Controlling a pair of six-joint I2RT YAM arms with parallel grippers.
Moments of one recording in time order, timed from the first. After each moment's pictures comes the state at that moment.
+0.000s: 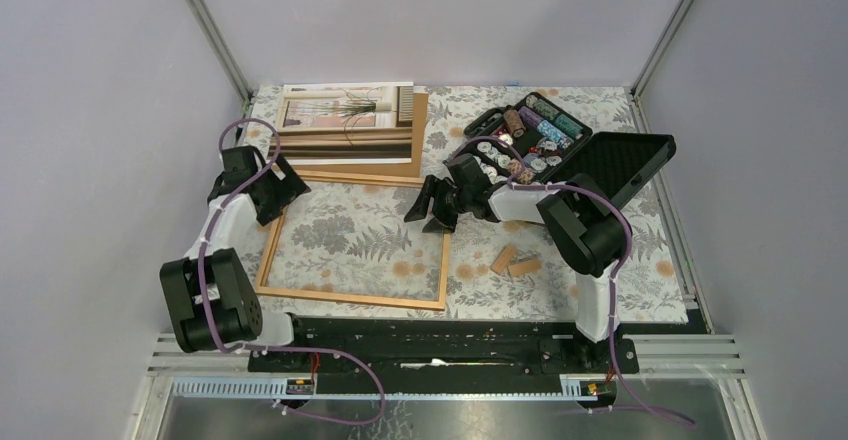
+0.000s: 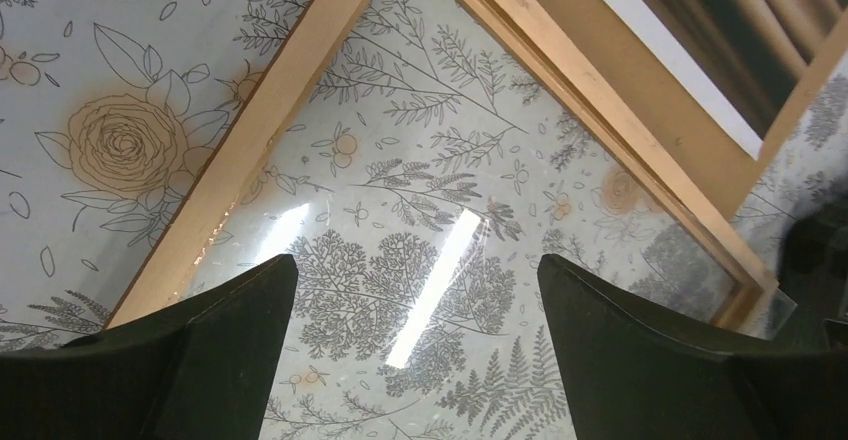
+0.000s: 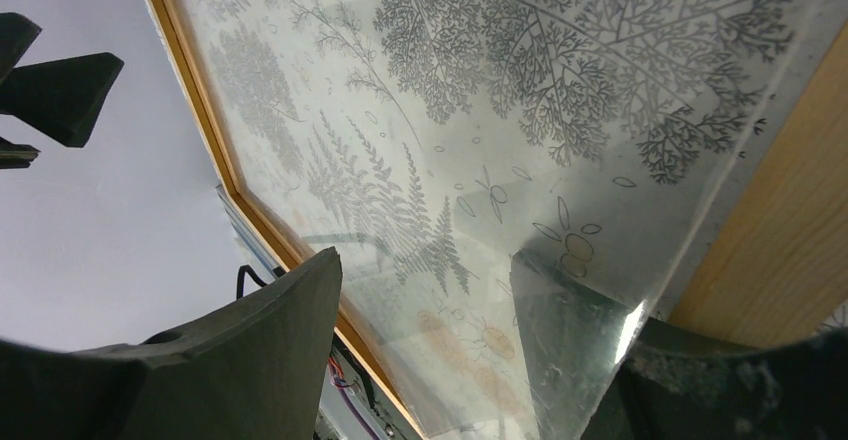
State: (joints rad) left arm 0.26 1.37 0.87 -0.39 0.20 -0.49; right arm 0.65 1.99 1.10 0.08 -0.46 0.99
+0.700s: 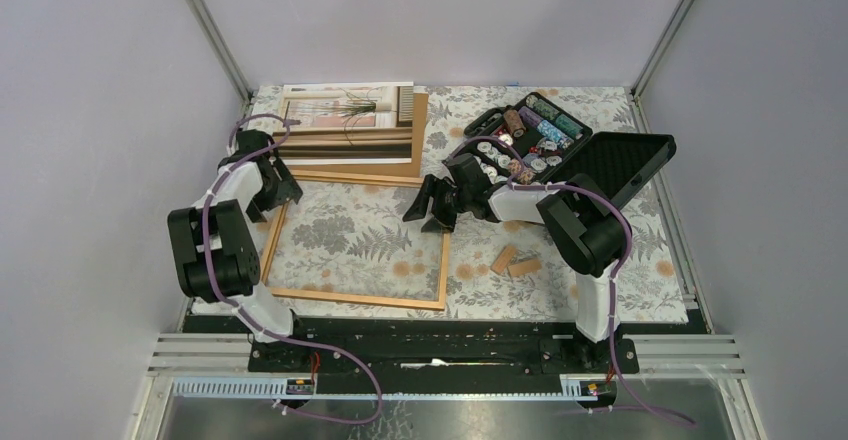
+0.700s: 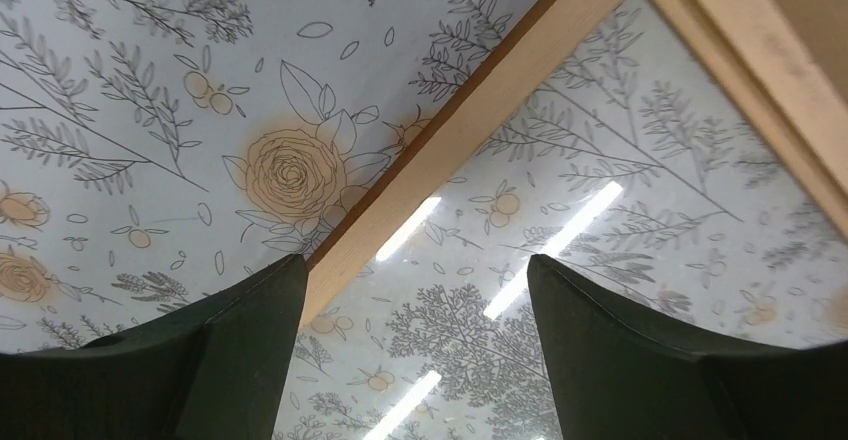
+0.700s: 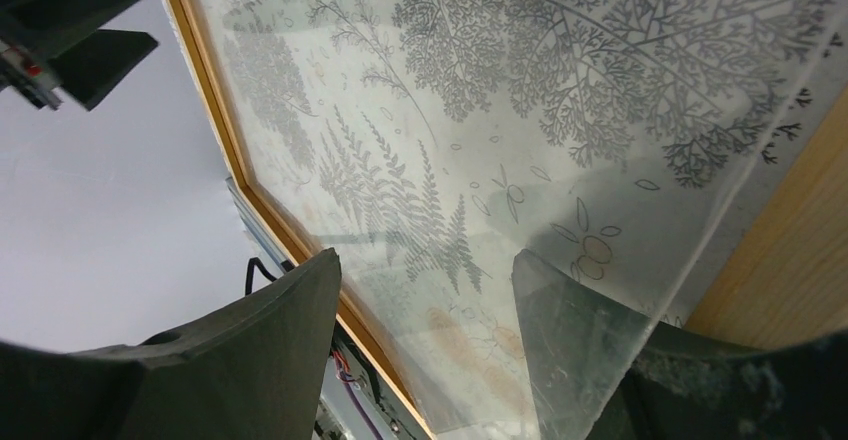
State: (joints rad) left arm 0.21 1.63 1.10 -0.61 -0.14 -0.42; right arm 0.65 1.99 1.10 0.10 -0.49 1.00
